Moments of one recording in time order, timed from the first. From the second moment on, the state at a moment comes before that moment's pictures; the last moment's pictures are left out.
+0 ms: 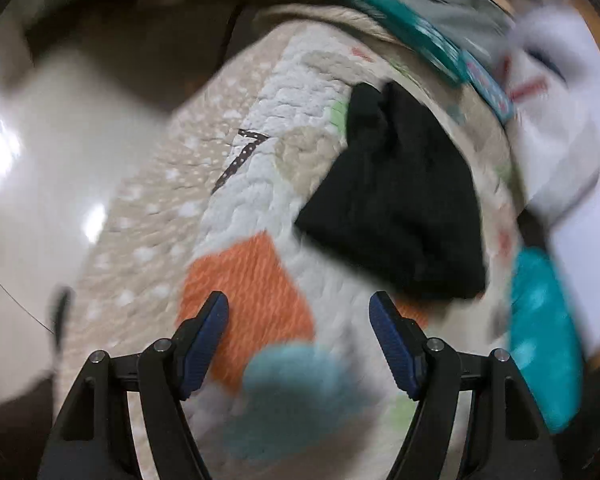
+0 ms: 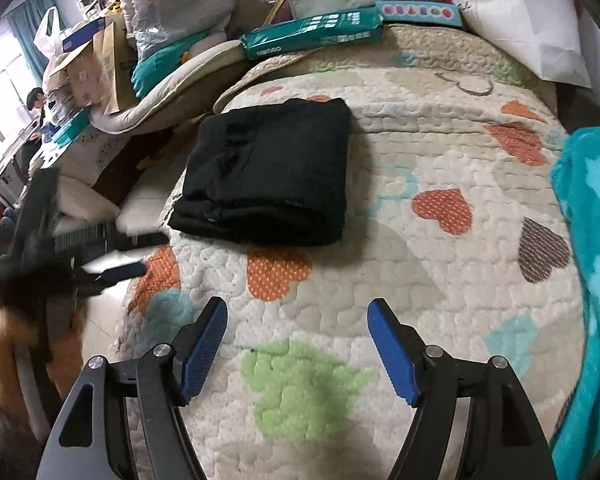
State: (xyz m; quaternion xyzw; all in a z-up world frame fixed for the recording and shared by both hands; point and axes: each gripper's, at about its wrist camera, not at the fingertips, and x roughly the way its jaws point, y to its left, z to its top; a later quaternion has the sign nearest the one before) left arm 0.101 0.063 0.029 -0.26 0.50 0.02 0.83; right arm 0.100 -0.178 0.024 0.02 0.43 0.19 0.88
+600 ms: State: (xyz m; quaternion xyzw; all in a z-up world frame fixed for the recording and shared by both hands) left arm -0.028 -0.030 0.128 -0.06 0.37 0.13 0.92; right arm 0.029 -0.180 0.054 -0.01 0.35 0.19 0.92
